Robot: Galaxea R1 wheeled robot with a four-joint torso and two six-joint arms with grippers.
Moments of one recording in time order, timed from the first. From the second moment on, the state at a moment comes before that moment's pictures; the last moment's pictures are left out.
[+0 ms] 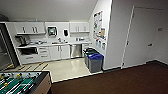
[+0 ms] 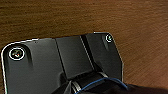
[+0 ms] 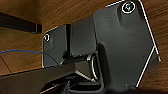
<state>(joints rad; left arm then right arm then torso) 1.47 2.83 -2.33 0.24 -0.07 -0.26 -1.54 2.81 -2.34 0.06 0.01 -0.04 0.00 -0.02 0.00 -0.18</state>
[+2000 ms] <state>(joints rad) 1.48 2.83 -2.33 0.24 -0.10 -0.26 -1.55 2.79 -2.35 0.06 0.07 -0.04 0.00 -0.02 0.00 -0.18</state>
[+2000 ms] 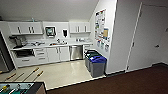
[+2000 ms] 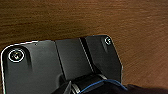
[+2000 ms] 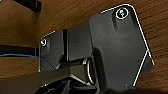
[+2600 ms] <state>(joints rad) 1.48 2.83 -2.33 0.24 -0.10 -0.26 -1.55 2.79 -2.35 0.06 0.07 -0.04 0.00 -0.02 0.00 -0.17</state>
